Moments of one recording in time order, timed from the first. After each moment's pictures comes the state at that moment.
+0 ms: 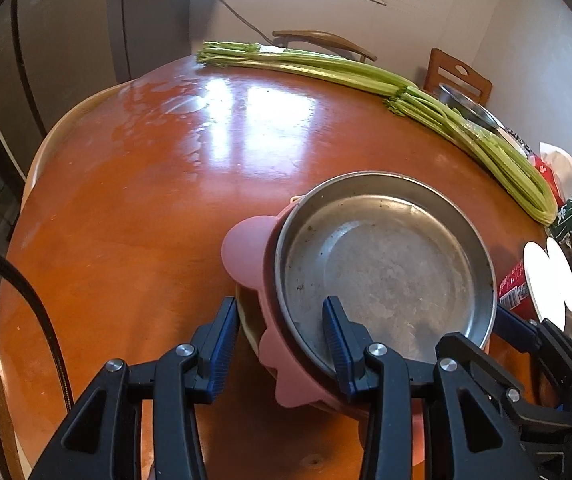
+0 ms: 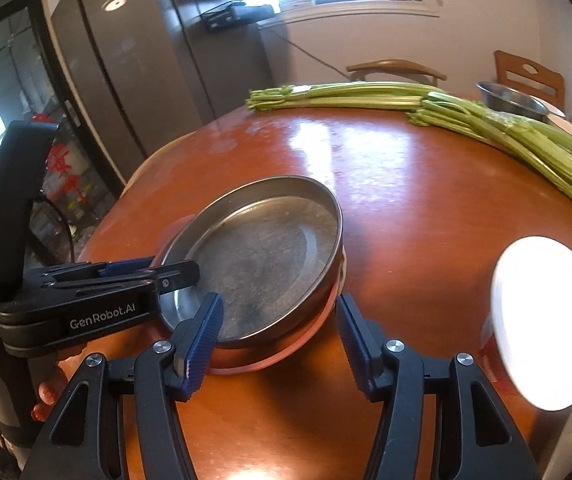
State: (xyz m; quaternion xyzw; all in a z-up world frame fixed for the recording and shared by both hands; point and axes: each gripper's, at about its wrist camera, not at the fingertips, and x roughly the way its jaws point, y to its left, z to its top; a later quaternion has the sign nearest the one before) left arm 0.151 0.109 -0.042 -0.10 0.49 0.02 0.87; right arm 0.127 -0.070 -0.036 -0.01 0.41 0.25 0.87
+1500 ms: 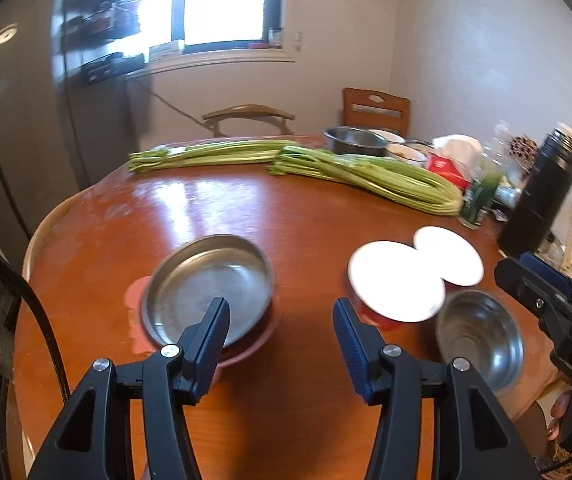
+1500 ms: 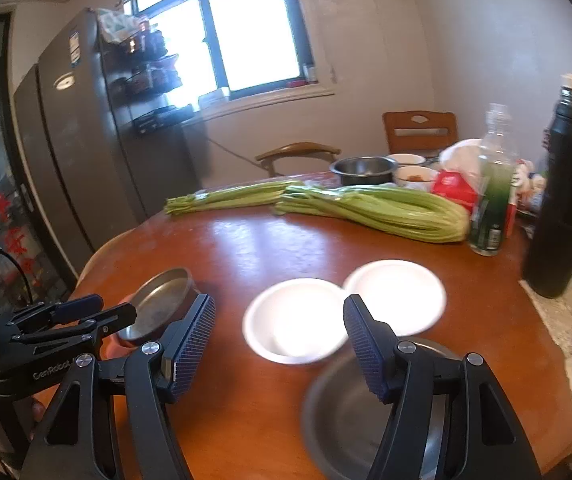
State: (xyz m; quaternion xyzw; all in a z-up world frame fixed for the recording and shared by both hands) left arm 0.076 -0.039 0.047 0.00 0.37 -0.05 0.93; right arm 0.041 -0.241 0.062 0.04 0.28 0.12 0.95
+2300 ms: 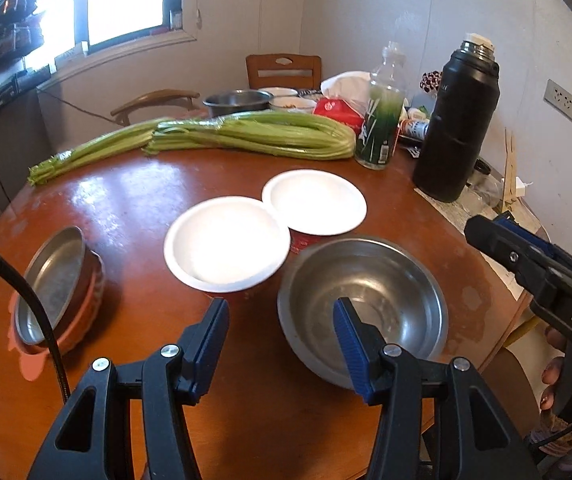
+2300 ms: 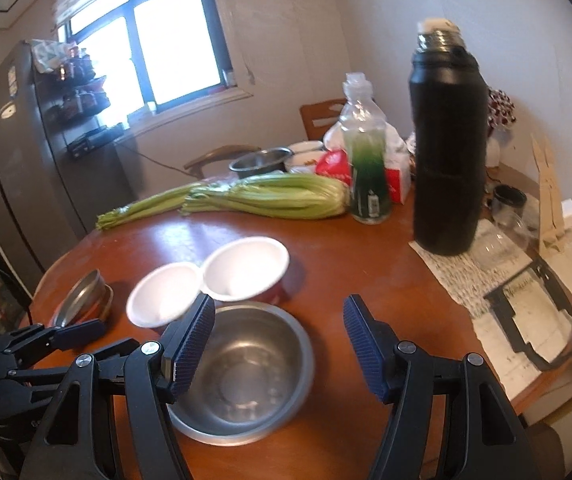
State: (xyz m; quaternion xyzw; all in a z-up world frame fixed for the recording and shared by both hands) left arm 0.068 -0.168 0.010 0.04 0.41 -0.17 0.90; right arm 0.007 -0.362 0.042 0.08 0.30 0.02 0.95
